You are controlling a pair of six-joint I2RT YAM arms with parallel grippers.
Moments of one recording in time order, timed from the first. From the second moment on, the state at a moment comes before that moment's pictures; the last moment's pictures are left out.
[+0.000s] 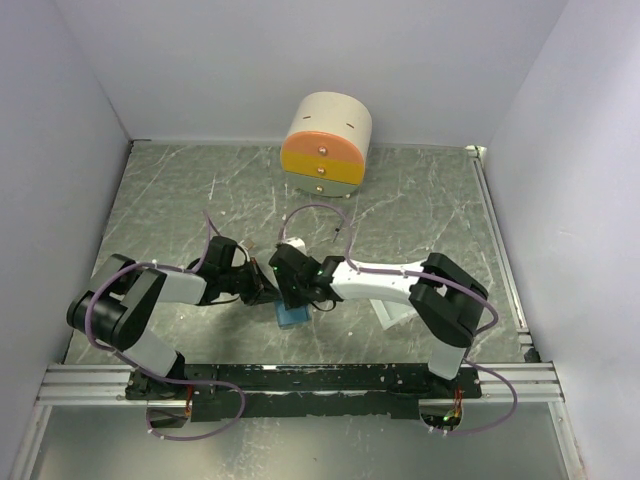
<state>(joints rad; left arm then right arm) -0.43 1.58 0.44 0.32 0.62 -0.99 1.05 1.76 1.07 -0.33 0.12 0.61</state>
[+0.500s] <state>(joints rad) -0.43 1.58 0.43 0.32 0.61 -1.00 1.09 1.80 1.14 -0.45 0.32 0.63</state>
